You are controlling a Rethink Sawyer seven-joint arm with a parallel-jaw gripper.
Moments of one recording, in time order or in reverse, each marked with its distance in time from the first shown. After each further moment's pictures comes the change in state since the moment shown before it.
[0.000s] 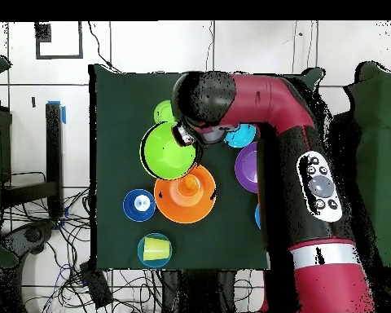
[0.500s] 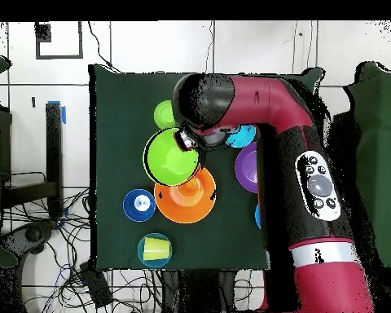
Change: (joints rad) arm 0.000 0.006 0.000 0.000 -0.032 0.043 0.000
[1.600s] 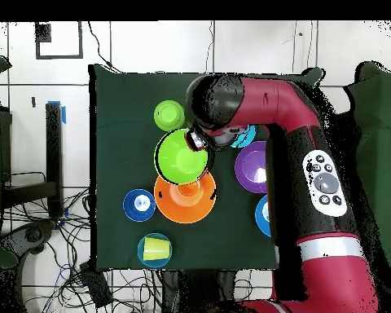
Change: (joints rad) arm -0.024 0.041 0.000 -0.028 -0.044 0.001 0.000
